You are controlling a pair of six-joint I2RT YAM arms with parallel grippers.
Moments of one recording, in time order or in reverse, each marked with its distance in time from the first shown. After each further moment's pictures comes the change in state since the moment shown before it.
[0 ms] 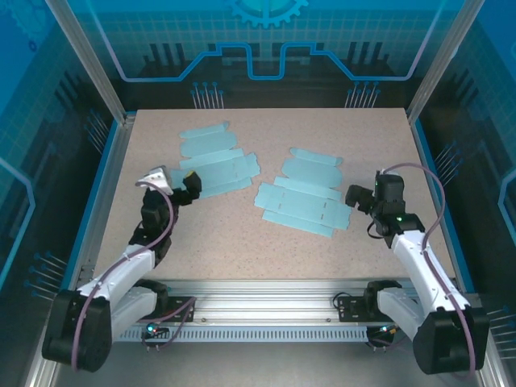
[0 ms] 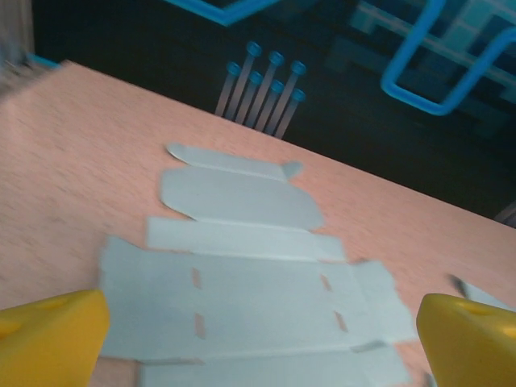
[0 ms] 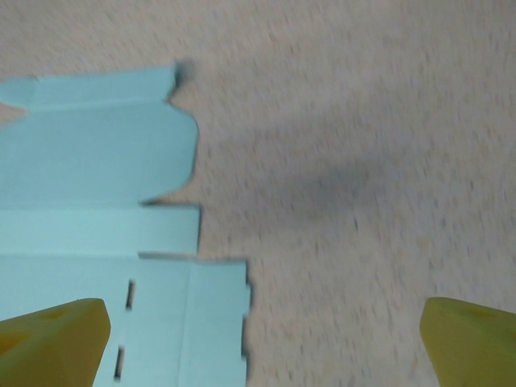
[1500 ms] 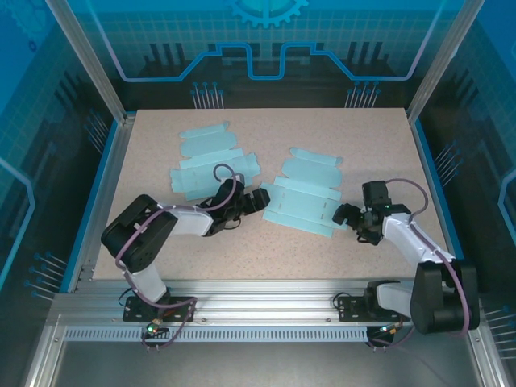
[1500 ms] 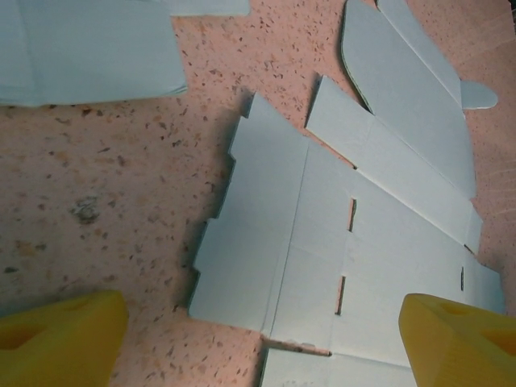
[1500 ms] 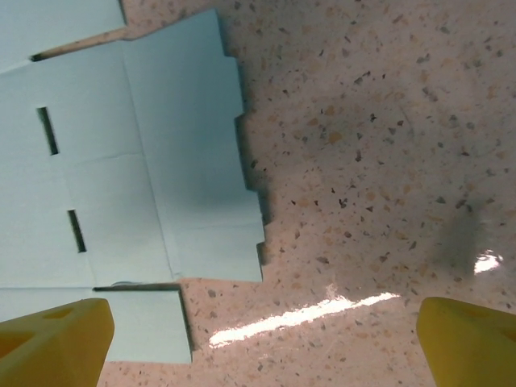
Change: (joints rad) left arm -0.378 0.771 0.393 -0.050 0.236 -0.440; right arm -0.002 0.302 -0.022 -0.105 -0.256 0.244
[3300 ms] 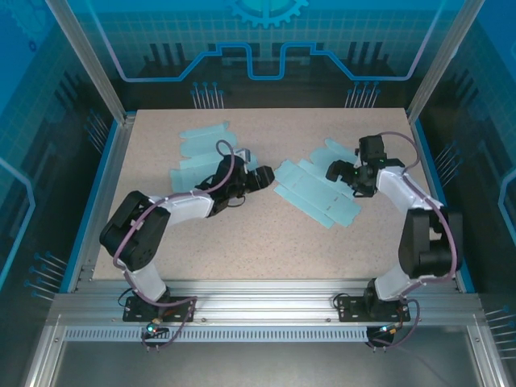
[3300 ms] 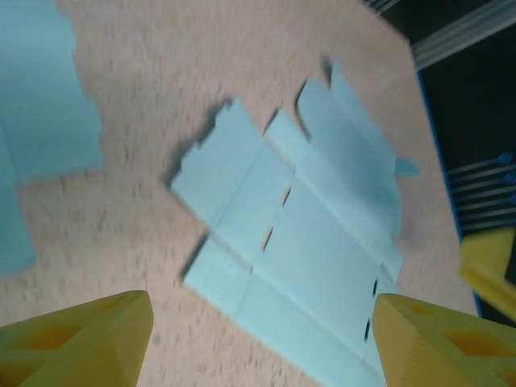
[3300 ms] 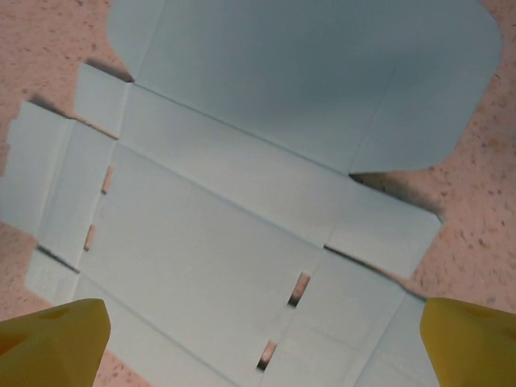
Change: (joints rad) left arm 0.045 -0.008 0.207 -0.114 0.106 0.076; right arm -0.013 0.391 0.494 0.023 -0.047 -0.174
